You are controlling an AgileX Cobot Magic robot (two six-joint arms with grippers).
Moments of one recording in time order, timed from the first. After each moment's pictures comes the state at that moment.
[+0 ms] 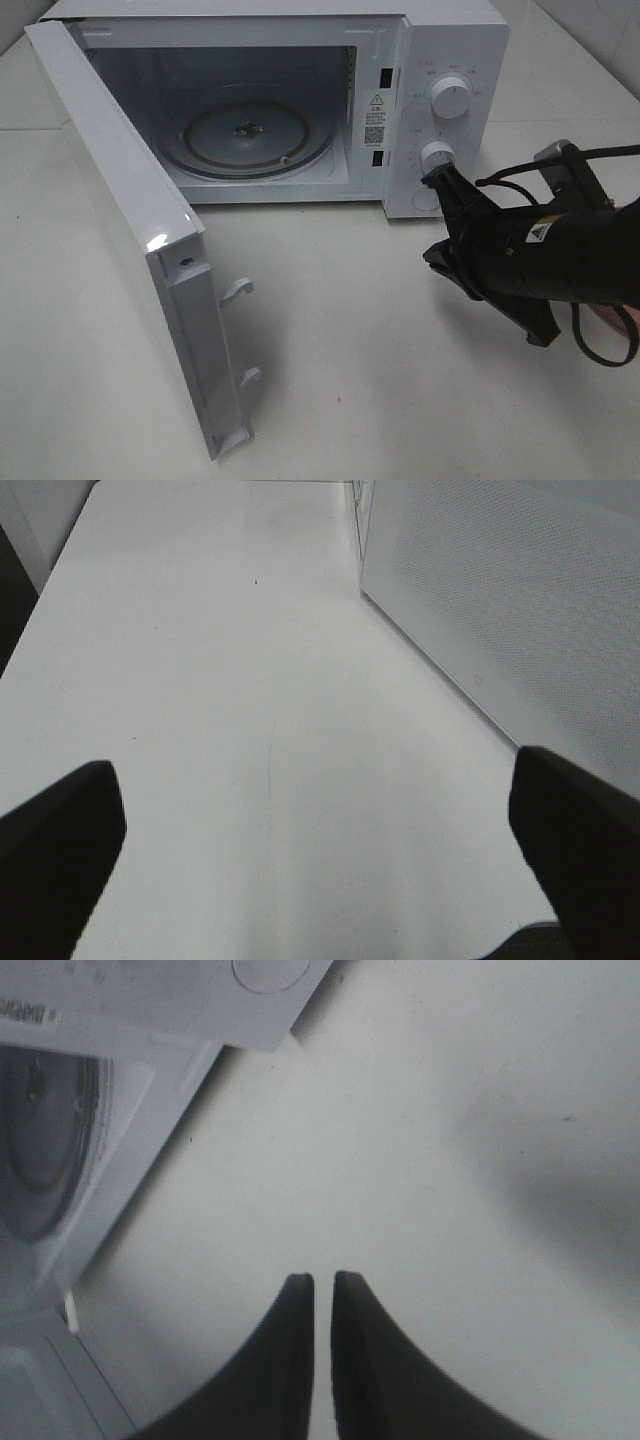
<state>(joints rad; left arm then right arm) 0.01 0.00 -0.52 -0.06 1.08 0.00 0.55 1.55 -0.50 0.46 -0.32 0.83</state>
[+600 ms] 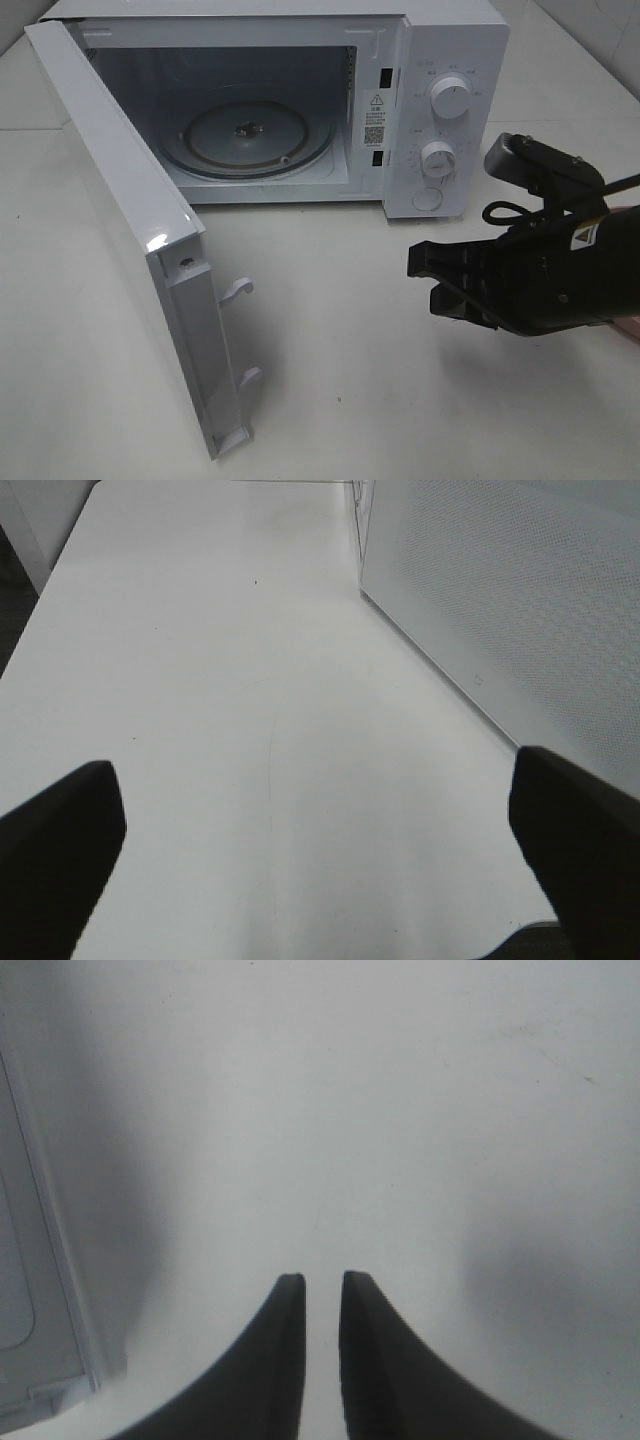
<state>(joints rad) 0.01 0.00 -0.52 -0.06 1.08 0.00 0.55 1.35 -0.50 0.45 0.08 0.17</state>
